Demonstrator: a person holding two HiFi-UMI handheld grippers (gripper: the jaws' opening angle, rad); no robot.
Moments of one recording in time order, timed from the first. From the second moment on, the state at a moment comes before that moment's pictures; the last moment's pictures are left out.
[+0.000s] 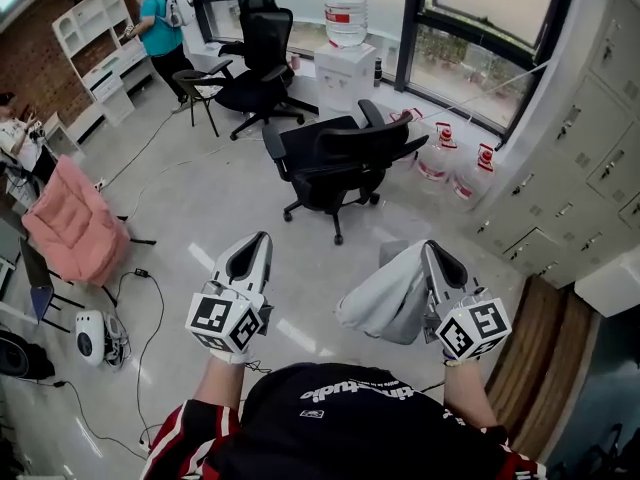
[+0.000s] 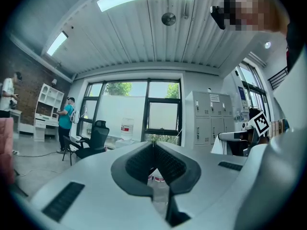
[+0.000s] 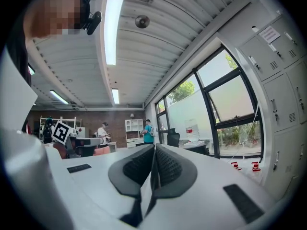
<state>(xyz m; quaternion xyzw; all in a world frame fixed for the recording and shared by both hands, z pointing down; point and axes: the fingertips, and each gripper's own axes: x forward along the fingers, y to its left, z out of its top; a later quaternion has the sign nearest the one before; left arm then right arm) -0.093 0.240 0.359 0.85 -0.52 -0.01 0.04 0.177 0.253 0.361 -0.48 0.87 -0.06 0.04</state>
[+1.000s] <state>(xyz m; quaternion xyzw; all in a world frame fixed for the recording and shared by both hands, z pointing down) -0.095 0.085 0.375 0.86 -0.51 -0.02 0.05 0.166 0.103 0.377 -0.49 0.87 -0.06 0.02</state>
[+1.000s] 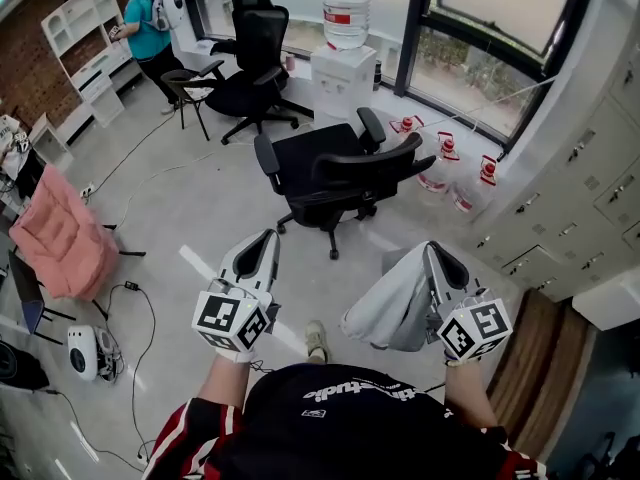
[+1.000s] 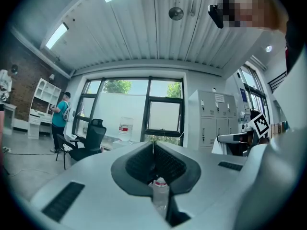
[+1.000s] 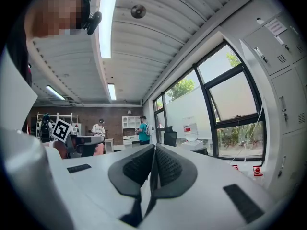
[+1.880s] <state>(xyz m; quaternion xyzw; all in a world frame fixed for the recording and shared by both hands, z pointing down) -0.177 -0.113 0.367 0.88 -0.48 -0.04 0.05 0.088 -0.088 0.351 -0.53 0.84 -0.06 0.02</state>
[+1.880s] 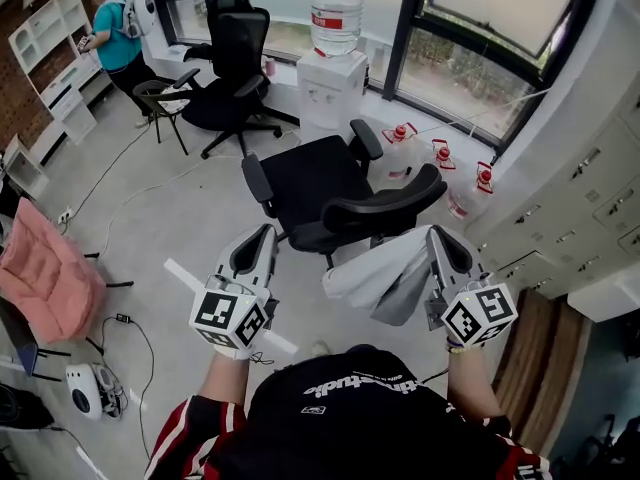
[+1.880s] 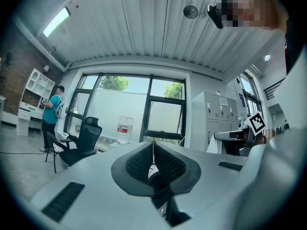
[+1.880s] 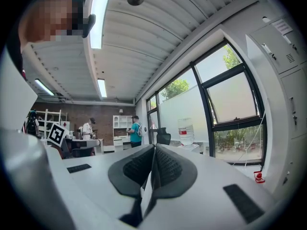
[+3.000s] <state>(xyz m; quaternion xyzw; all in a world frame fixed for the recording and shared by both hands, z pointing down) -0.146 -0.218 0.377 0.89 -0.46 -0.03 0.06 0.093 -0.209 0.346 -0.50 0.86 -0.03 0.02</state>
